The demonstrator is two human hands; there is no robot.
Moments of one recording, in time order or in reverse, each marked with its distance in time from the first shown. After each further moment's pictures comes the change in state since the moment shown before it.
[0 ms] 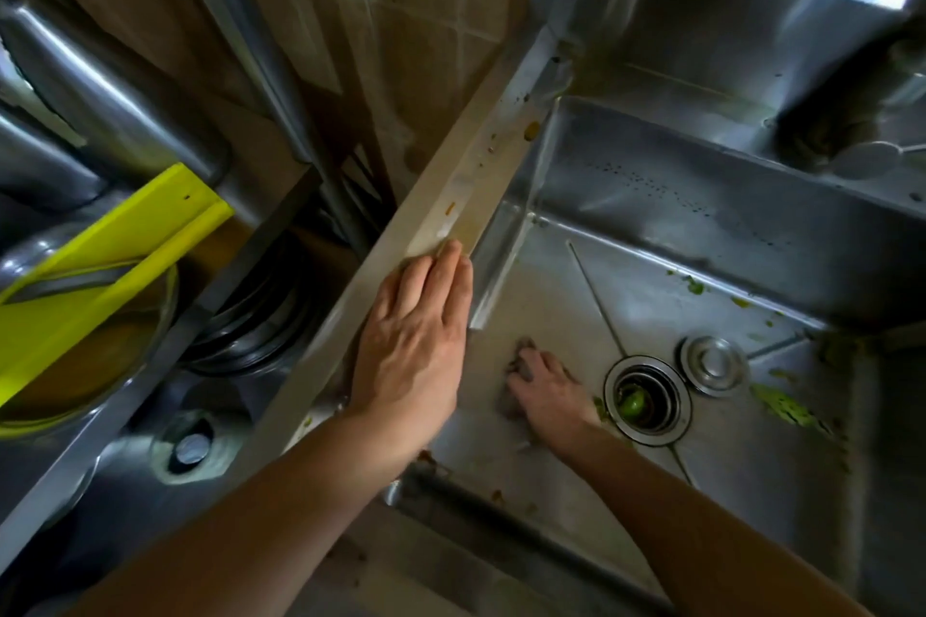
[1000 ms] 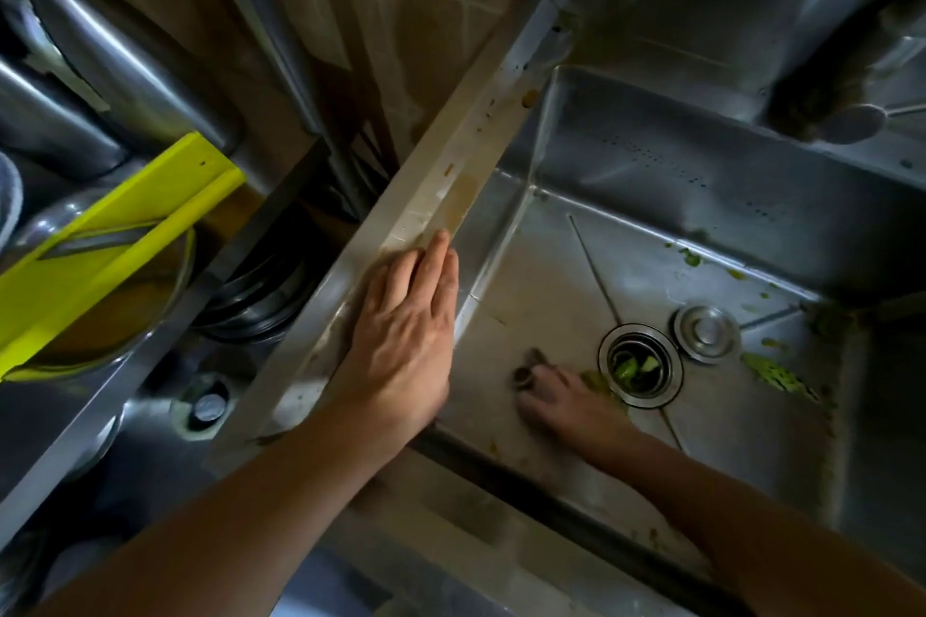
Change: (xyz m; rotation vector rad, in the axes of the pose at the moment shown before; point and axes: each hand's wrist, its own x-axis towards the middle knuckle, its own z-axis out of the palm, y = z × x) left_hand -0.036 0.015 -0.004 0.084 -0.122 -0.066; right_hand -0.057 0.033 0.034 -0.039 -0.043 -0.259
